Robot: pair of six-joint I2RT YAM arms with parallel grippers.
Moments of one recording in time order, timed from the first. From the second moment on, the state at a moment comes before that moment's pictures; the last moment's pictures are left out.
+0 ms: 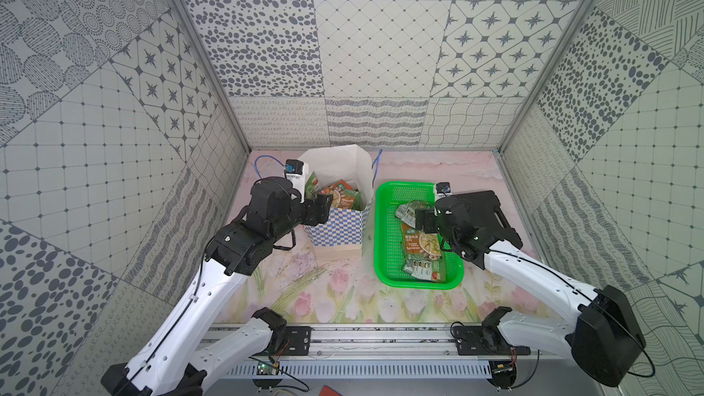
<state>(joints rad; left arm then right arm) -0.45 0.94 1.20 -0.73 -0.04 -0.28 0.59 1.23 0.77 -0.21 0.35 0.35</state>
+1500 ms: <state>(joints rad) -0.45 0.80 1.14 -0.57 0.01 -0.26 0.59 1.91 1.30 -0.43 0.29 0.46</state>
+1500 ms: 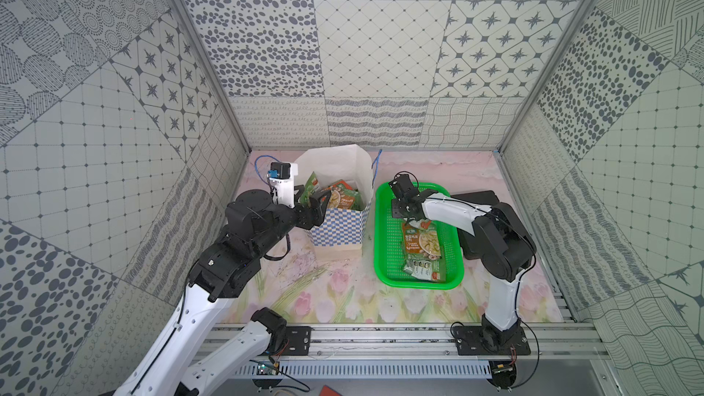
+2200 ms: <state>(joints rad) -0.45 0.80 1.13 -0.56 0.01 -0.26 0.59 1.27 1.18 -0.45 0.37 0.43</state>
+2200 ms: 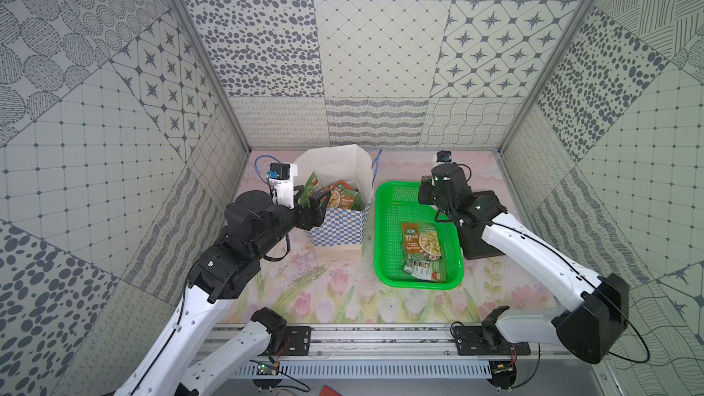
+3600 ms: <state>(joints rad) -0.45 0.74 1.10 -0.55 0.01 -0.26 0.91 1.66 1.66 -0.39 -0.17 0.28</state>
